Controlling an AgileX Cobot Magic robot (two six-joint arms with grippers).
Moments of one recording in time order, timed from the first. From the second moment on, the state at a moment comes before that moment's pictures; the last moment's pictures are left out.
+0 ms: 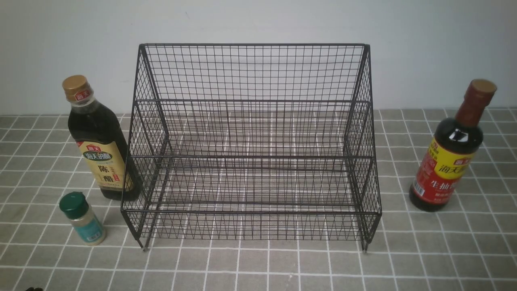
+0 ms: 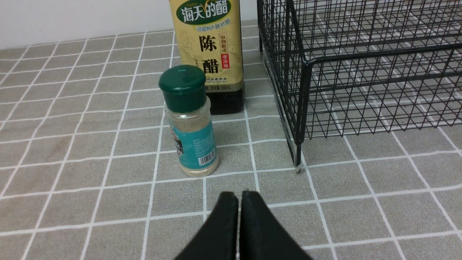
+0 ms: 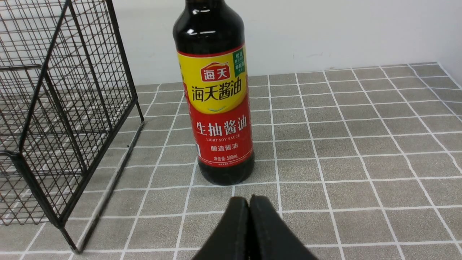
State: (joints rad) right arm 0.02 -0.01 0.02 -0.08 0.37 0.20; left arm -0.07 0.00 0.03 -0.06 0.36 0.12
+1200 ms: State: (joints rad) right arm 0.02 0.61 -0.76 -0.14 0.38 0.35; left arm -0.07 0.00 0.03 -0.06 0.36 0.12
